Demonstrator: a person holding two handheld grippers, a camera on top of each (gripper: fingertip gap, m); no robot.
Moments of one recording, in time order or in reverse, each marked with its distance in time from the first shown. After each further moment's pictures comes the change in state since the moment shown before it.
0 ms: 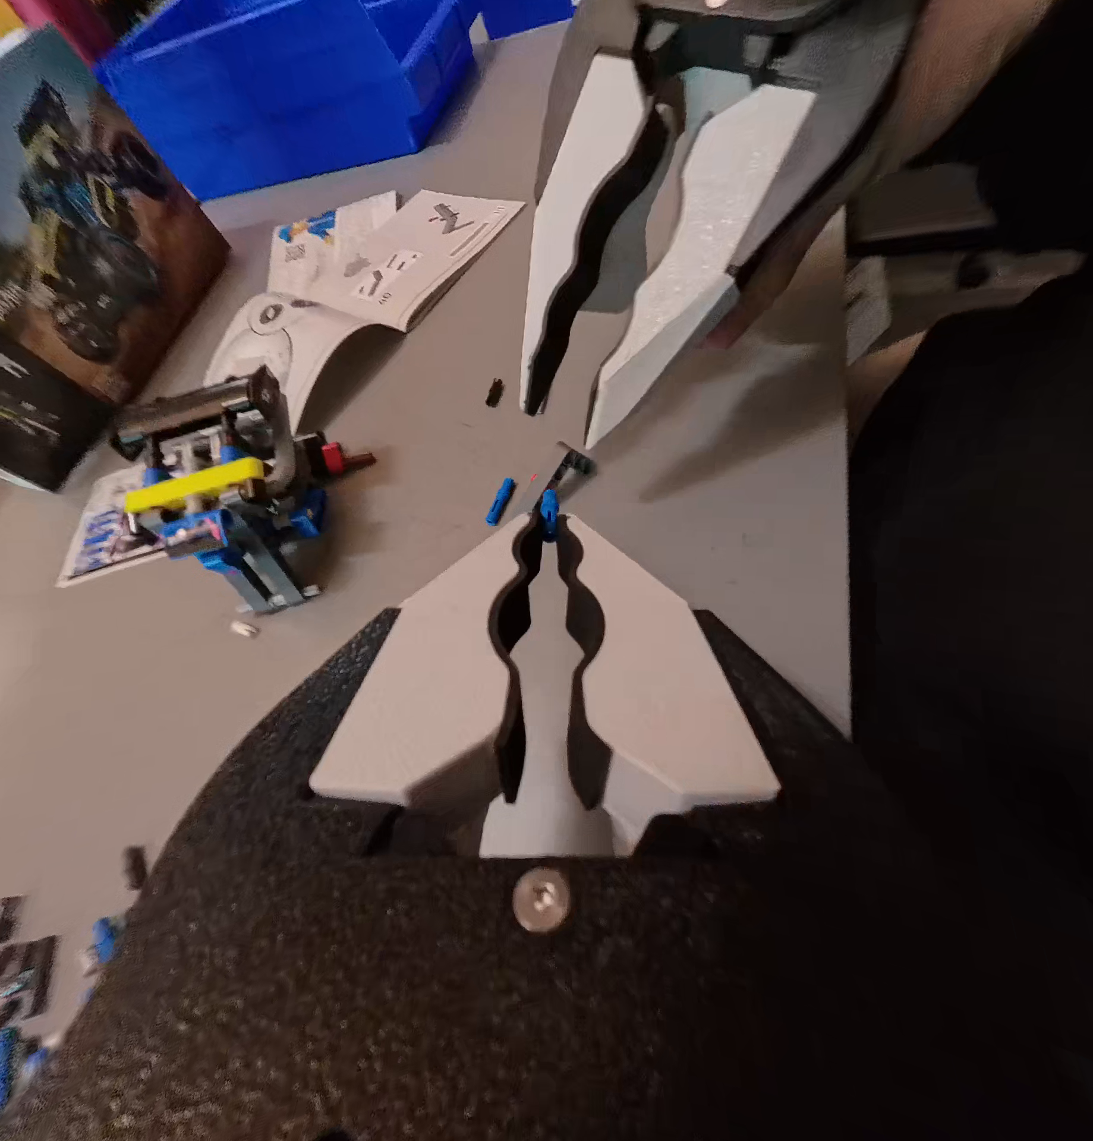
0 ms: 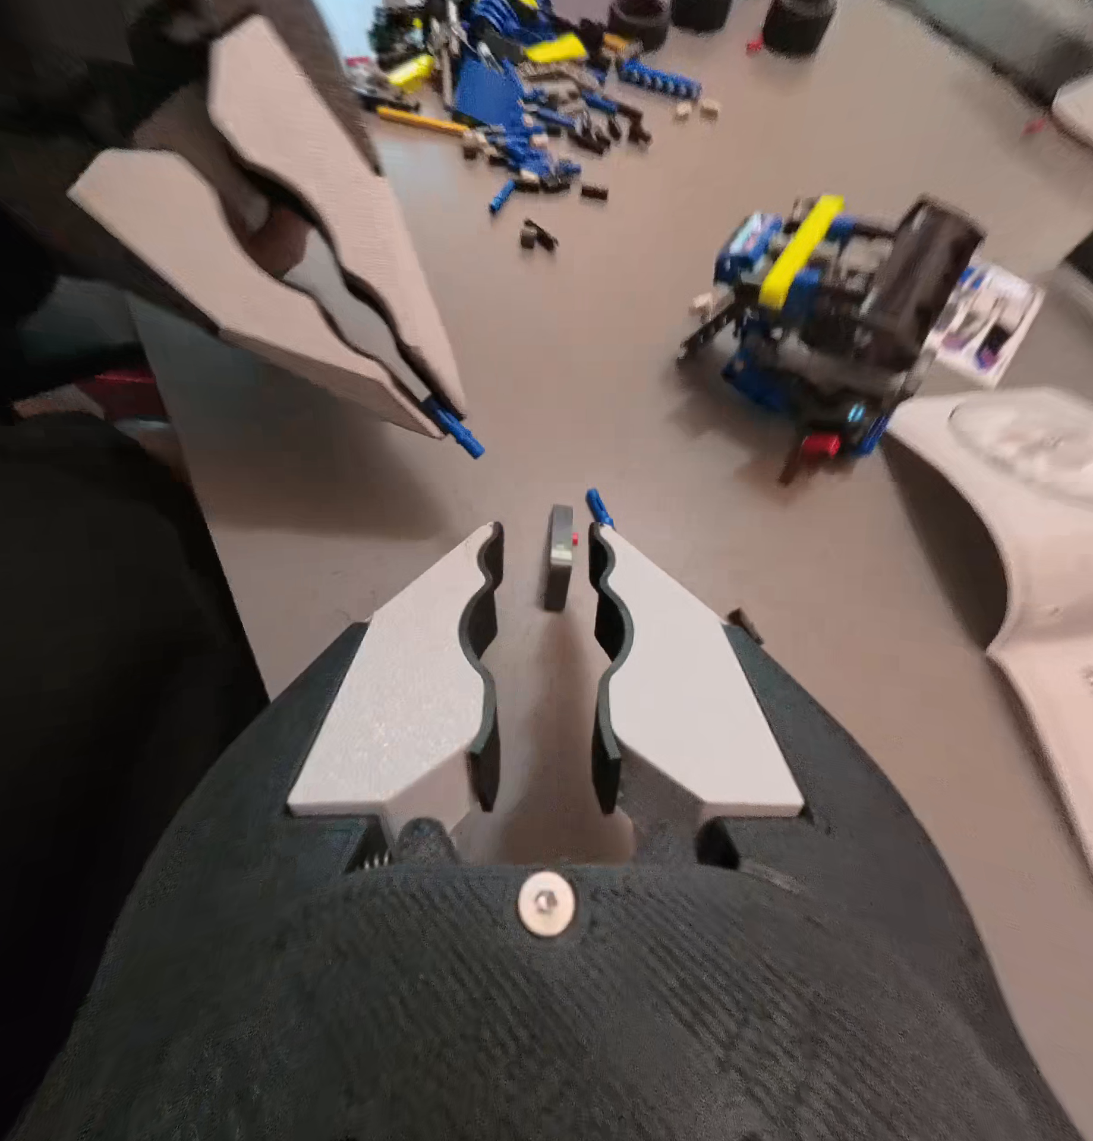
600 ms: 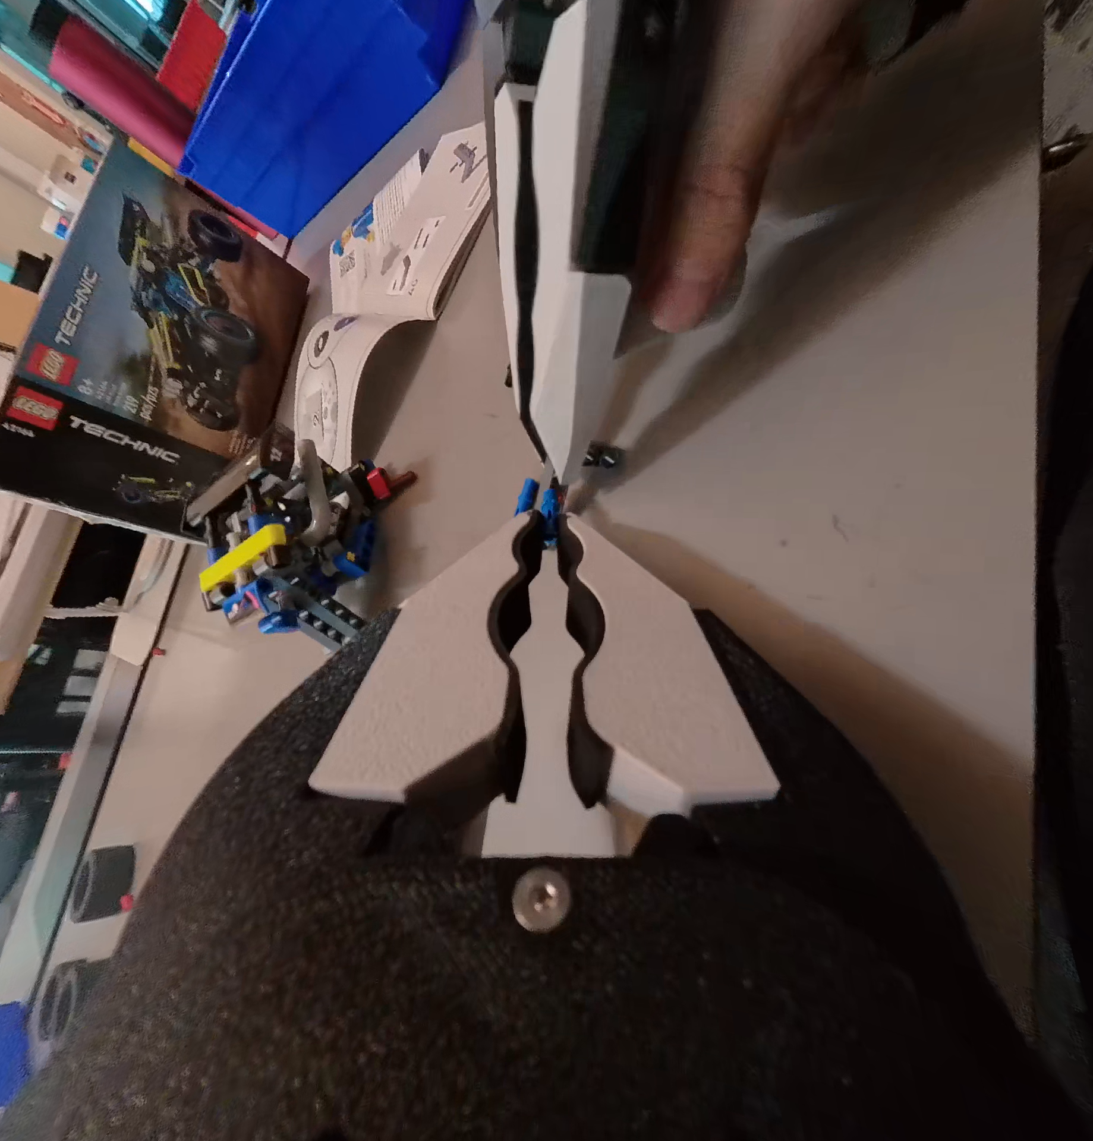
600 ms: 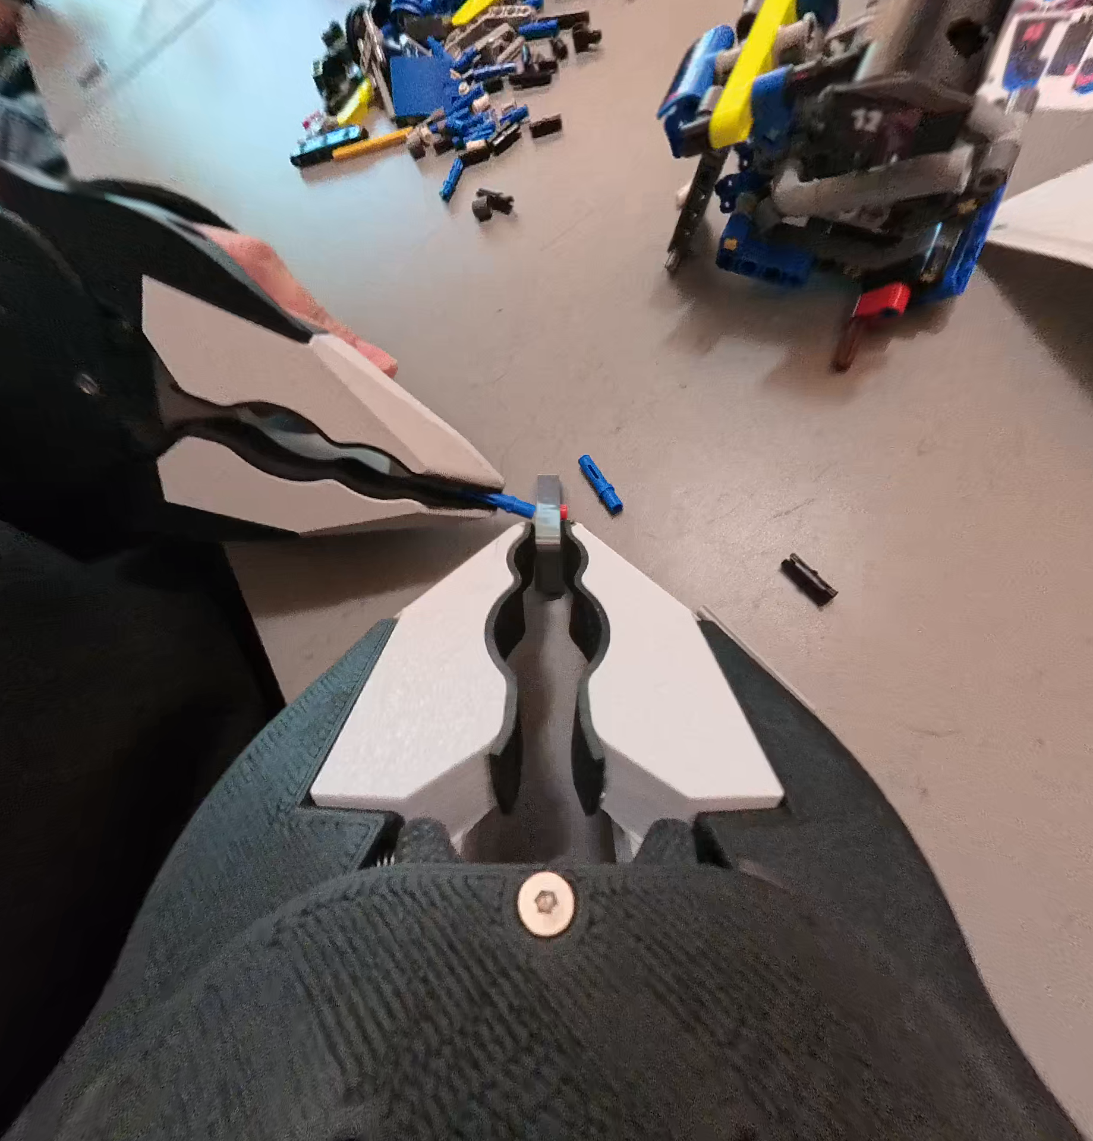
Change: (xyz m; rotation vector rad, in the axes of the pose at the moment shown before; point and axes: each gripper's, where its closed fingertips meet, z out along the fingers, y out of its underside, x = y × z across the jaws) left arm -0.002 0.013 0.037 -0.133 -0.210 0.323; right arm 0.006 0.016 0.019 -0.011 -0.119 0.354
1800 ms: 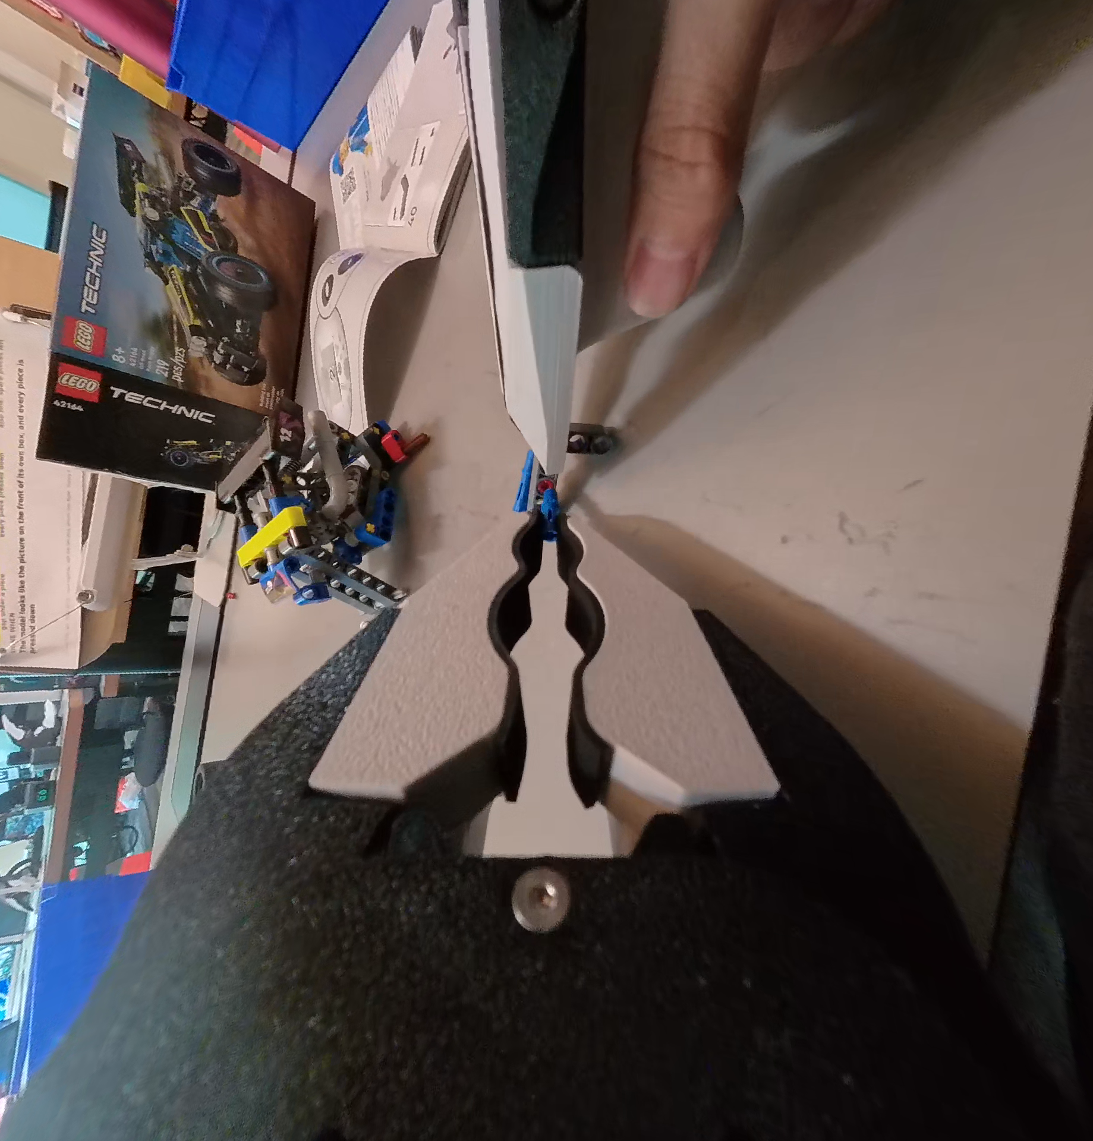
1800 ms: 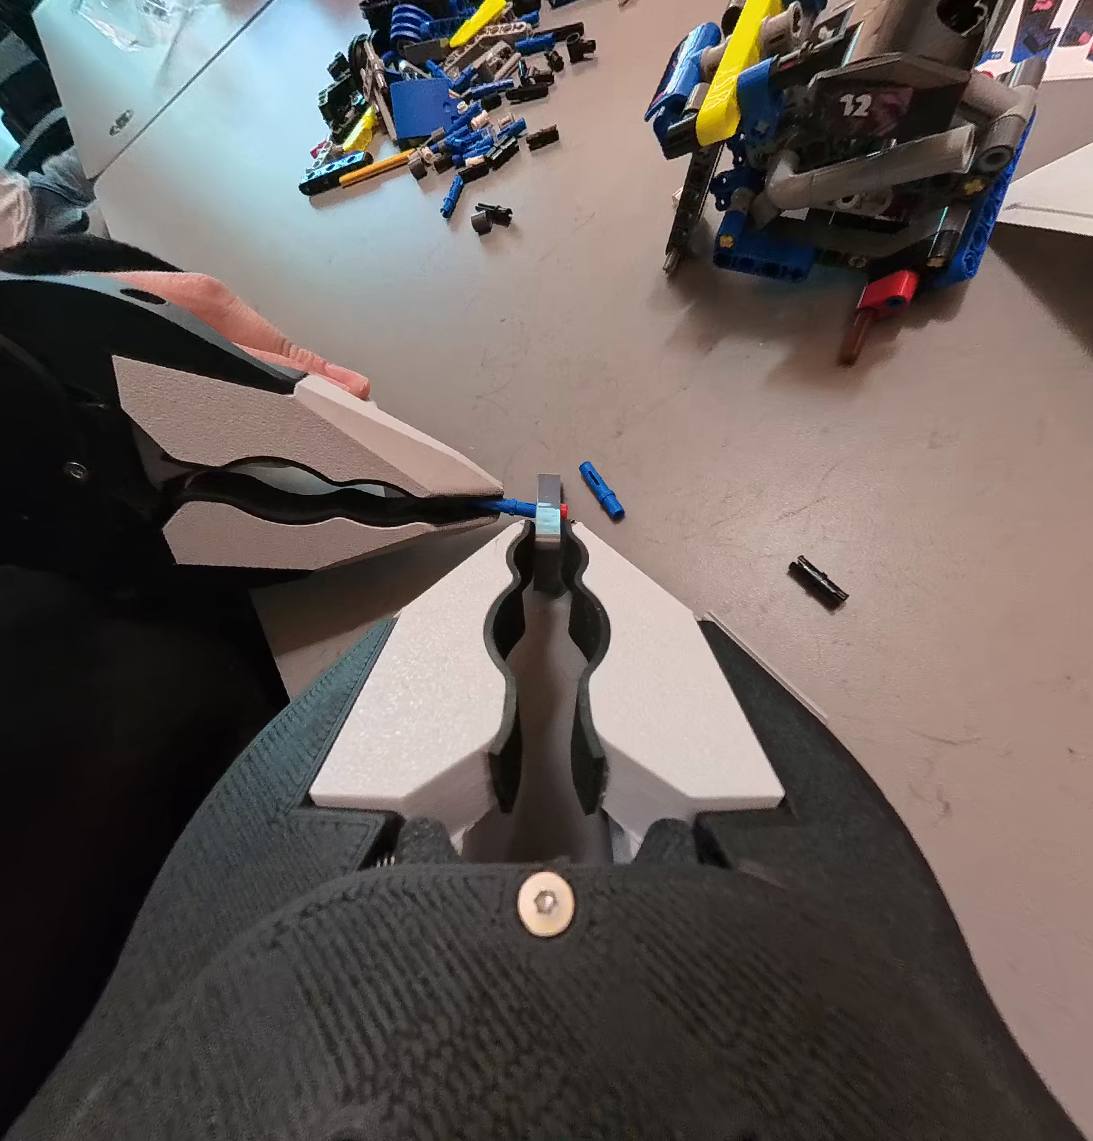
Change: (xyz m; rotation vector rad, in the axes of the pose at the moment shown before) left arm 0.000 0.007 0.000 -0.180 -0.075 0.083; right arm 0.000 -0.001 0.003 0.014 -0.023 0.047
